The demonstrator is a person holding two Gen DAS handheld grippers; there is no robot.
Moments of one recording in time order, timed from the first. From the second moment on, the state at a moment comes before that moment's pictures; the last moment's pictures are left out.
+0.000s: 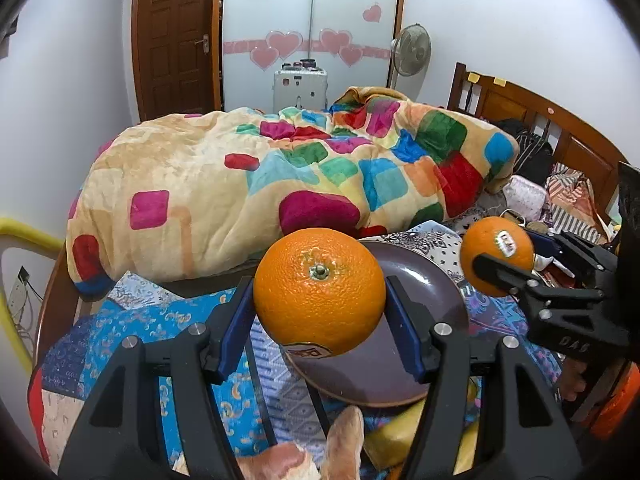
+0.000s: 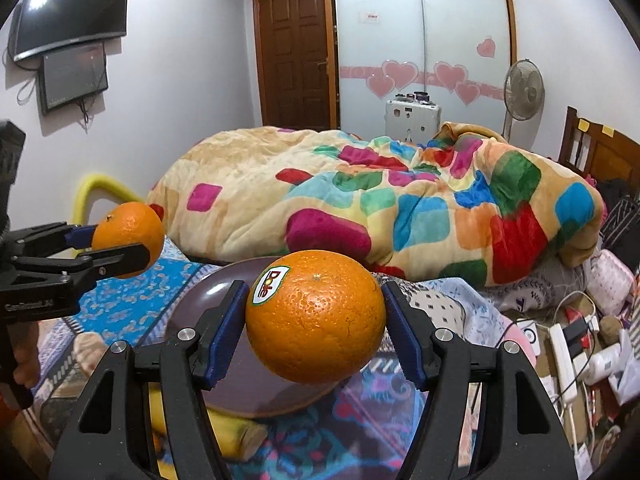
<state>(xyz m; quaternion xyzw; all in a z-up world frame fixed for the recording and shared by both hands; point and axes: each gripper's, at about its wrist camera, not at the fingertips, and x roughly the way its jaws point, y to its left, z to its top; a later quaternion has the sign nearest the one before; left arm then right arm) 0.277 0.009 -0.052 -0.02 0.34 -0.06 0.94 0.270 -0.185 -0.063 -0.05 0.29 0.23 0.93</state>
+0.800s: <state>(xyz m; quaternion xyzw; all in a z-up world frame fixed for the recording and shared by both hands) 0.368 -0.003 -0.116 -0.02 0.47 -0.06 0.88 0.329 -0.145 -0.112 -0.13 0.38 0.24 0.89</state>
